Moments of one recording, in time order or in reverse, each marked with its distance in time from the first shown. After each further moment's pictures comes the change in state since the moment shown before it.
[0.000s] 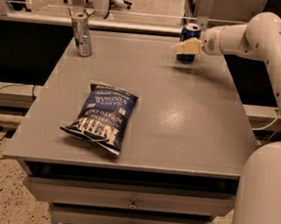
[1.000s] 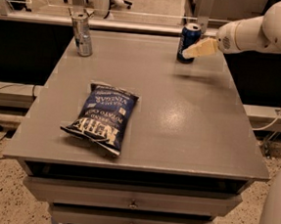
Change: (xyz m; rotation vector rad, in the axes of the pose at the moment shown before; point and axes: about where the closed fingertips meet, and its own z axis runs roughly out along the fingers) arm 0.004 -0.007 -0.060 0.123 0.120 -0.093
